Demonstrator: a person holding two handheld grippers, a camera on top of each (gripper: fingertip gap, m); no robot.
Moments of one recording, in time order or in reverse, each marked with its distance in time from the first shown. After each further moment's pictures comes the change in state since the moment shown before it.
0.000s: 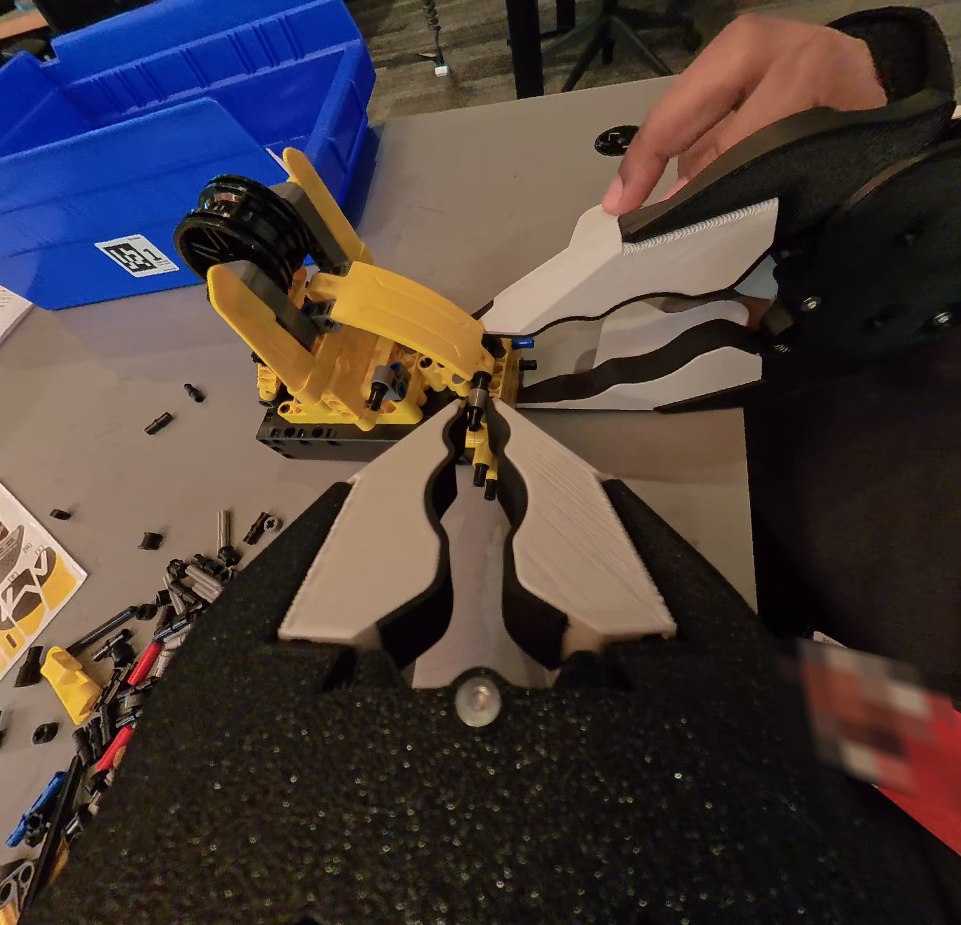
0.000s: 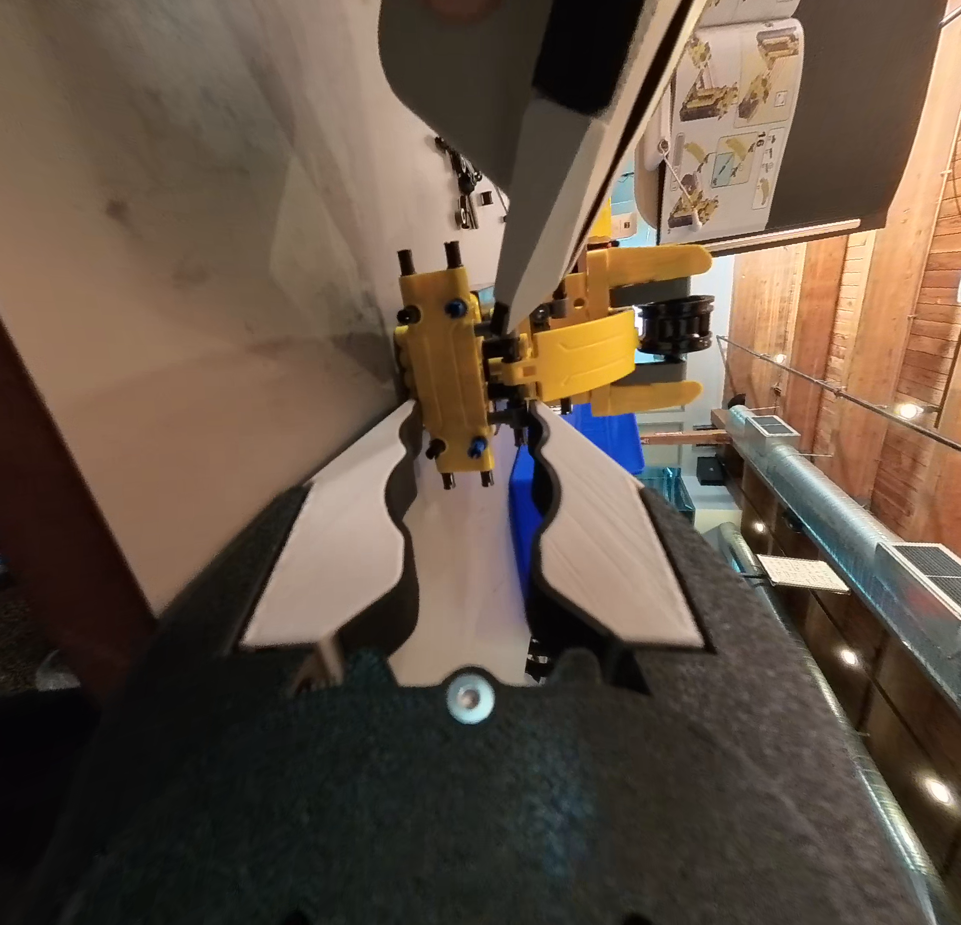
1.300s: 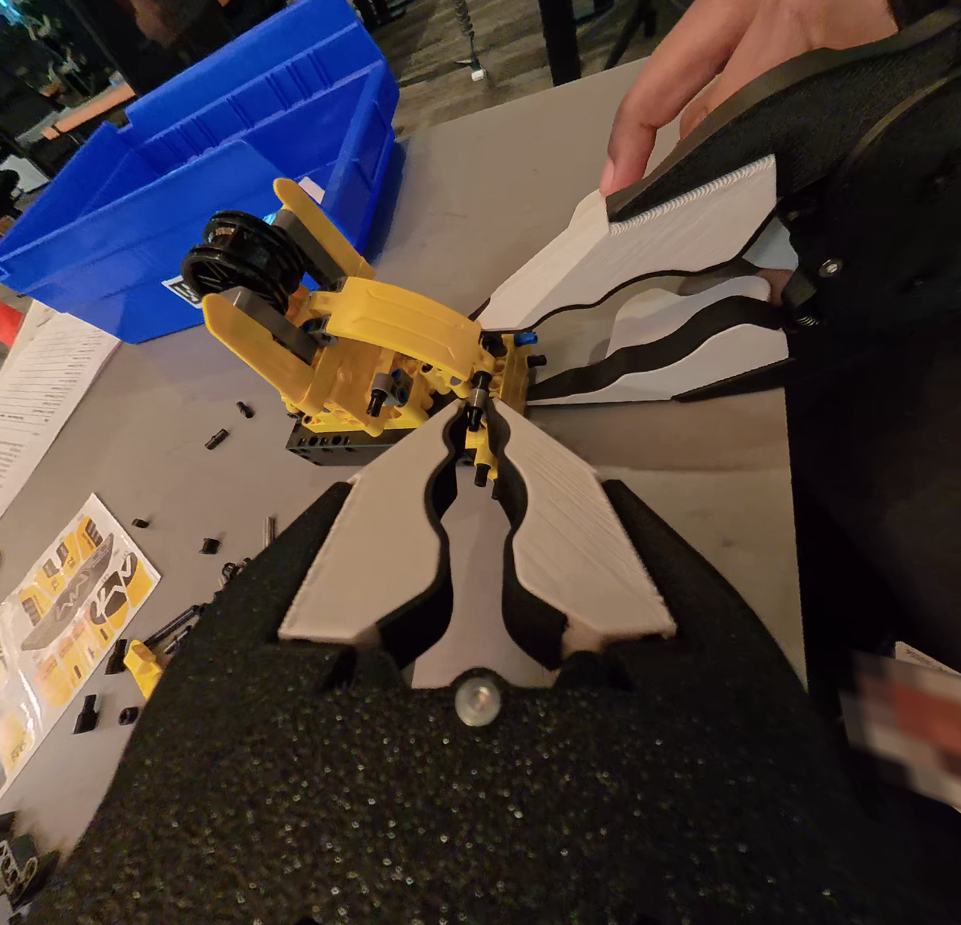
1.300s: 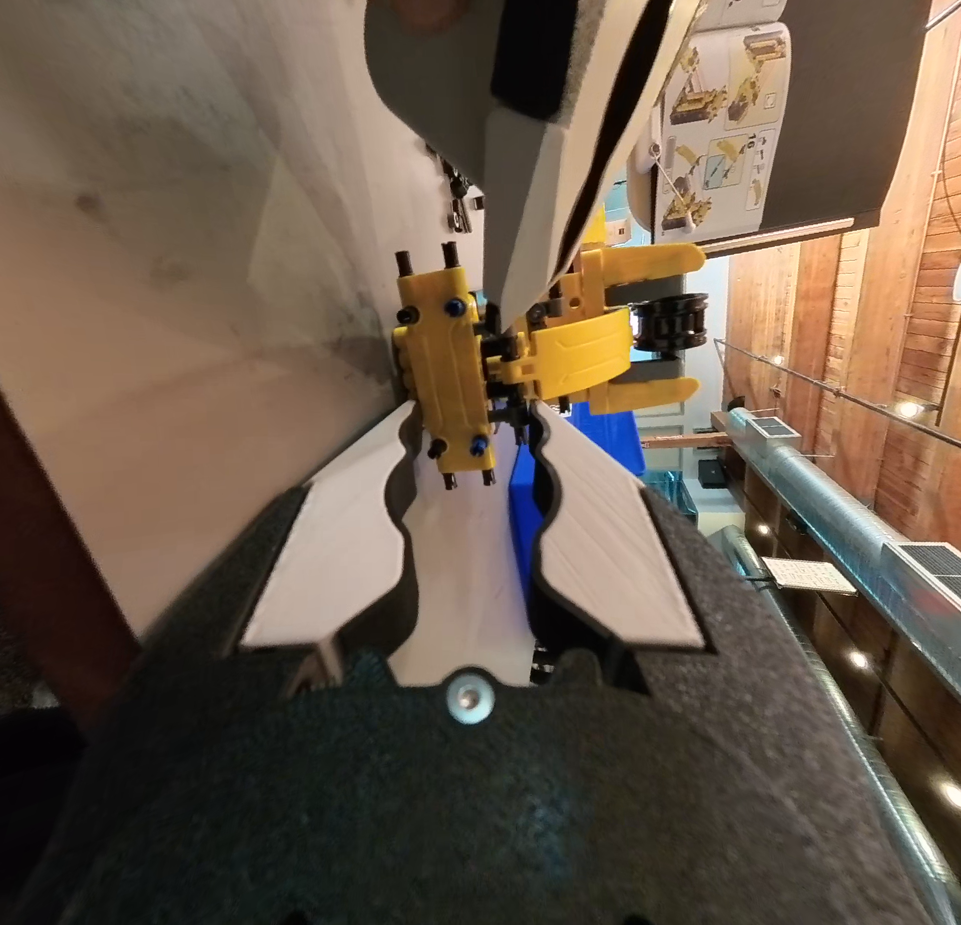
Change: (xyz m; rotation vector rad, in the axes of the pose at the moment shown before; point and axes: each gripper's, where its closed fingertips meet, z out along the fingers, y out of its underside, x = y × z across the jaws) left arm -0.006 -0.001 0.001 0.001 -0.093 0.114; right arm 0.001 0.001 0.001 0.020 0.010 0.018
